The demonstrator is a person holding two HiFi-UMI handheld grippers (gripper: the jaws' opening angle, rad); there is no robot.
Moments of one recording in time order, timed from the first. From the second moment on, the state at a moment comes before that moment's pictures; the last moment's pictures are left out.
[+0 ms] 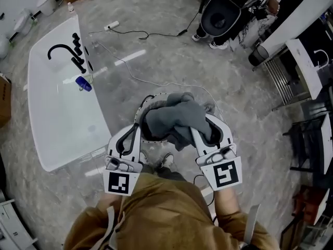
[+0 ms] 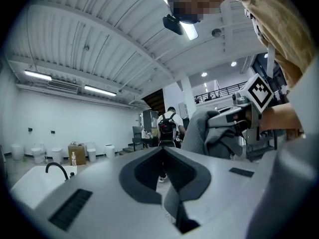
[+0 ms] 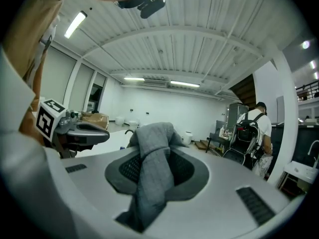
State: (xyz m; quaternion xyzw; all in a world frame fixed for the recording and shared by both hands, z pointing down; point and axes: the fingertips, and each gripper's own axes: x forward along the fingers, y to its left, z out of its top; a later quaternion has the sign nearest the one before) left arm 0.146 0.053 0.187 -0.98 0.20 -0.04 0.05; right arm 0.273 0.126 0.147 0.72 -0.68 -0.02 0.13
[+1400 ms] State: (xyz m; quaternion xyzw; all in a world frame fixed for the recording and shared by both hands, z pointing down) left arm 0.193 -0.042 0.376 -0.98 0.16 -0.10 0.01; right arm 0.295 0.014 0.374 0.70 -0.68 0.03 0.22
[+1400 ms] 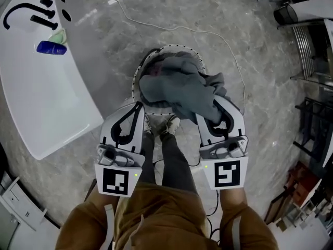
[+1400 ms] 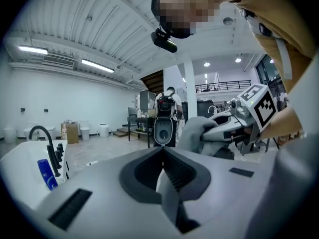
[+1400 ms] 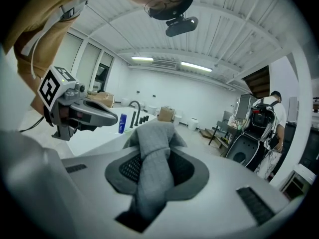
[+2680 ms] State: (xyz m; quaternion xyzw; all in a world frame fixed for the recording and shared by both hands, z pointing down) left arm 0.238 -0.051 0.708 -0.97 0.17 -0.15 0.01; right arm 0.299 -0.016 0.774 0.60 -0.73 0.05 0.33
